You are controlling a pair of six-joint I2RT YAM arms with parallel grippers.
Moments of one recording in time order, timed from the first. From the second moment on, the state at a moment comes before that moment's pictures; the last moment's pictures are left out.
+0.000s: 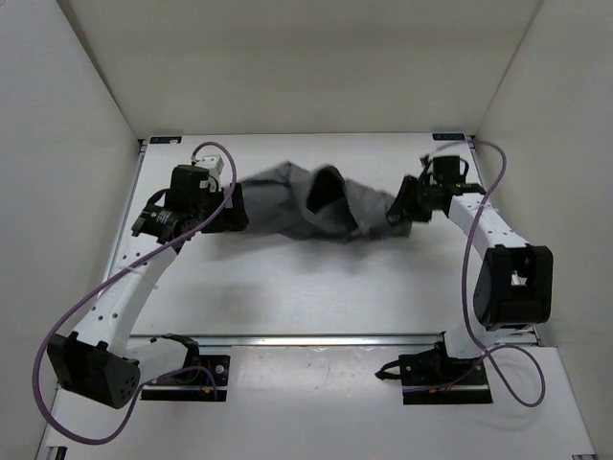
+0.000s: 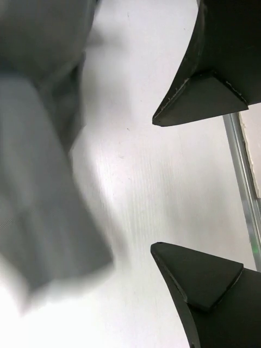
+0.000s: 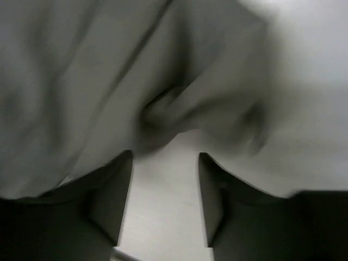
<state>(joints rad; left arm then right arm) -0.31 1.16 1.19 -0.78 0.00 -0.30 0.06 1.56 1.19 -0.48 -0.36 0.32</state>
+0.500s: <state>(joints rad) -0.48 1.32 1.07 -0.59 0.12 -0.37 0.09 1.22 0.97 -0.50 -0.33 0.25</state>
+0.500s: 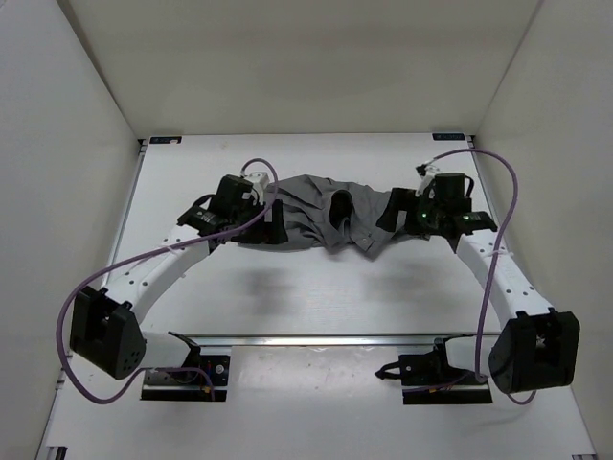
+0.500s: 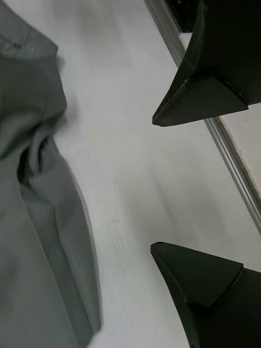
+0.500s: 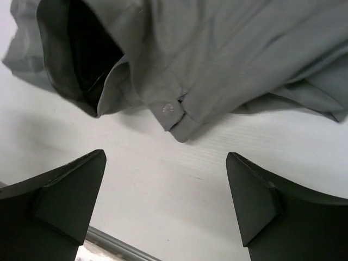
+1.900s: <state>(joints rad) -0.71 1.85 1.36 -0.30 -0.20 -0.63 0.44 1.51 0.80 -0.23 0.04 0.07</state>
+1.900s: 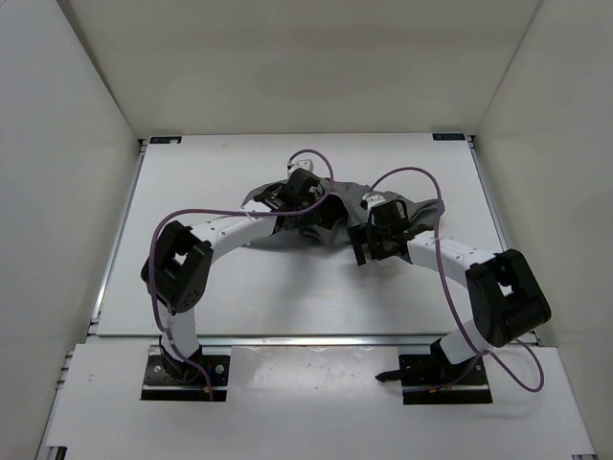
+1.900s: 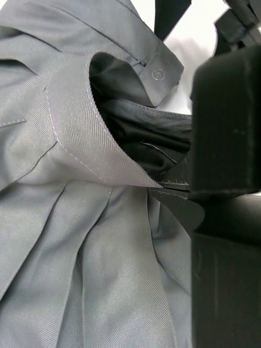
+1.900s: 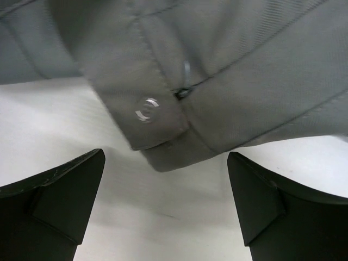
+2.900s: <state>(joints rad) -0.59 1.64 1.23 -0.43 -0.18 -0.45 0.39 1.40 1.02 -0.25 0.23 0.15</state>
